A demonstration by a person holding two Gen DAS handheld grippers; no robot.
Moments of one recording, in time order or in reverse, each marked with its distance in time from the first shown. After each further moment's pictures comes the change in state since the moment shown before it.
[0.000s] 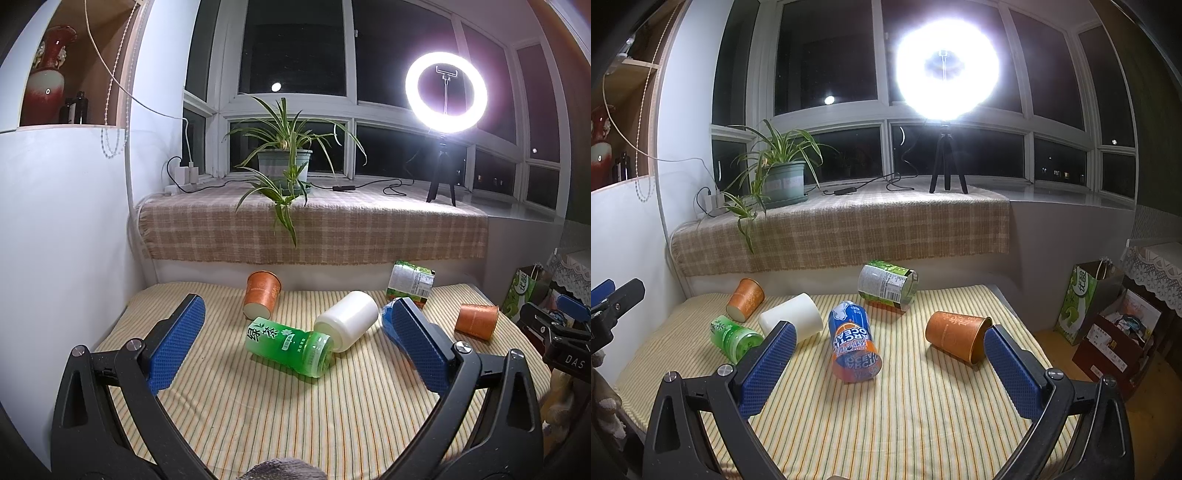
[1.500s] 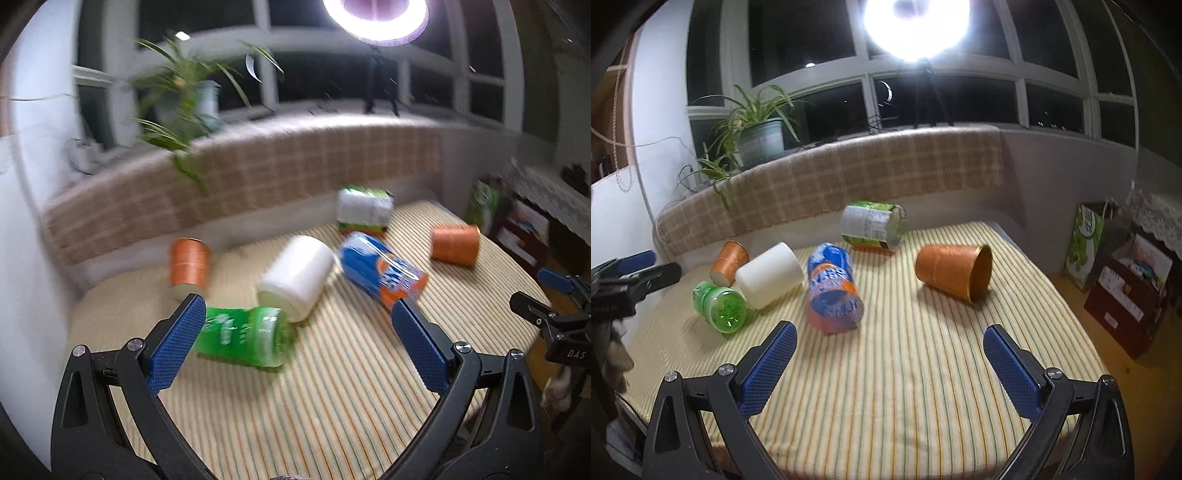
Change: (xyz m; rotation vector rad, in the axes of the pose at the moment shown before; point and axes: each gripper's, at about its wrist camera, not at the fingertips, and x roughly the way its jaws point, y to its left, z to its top) left arm 0.103 -0.052 -0.005 0.259 0.305 -0.256; right arm 0.040 -0.033 -0.051 0.119 0.185 0.015
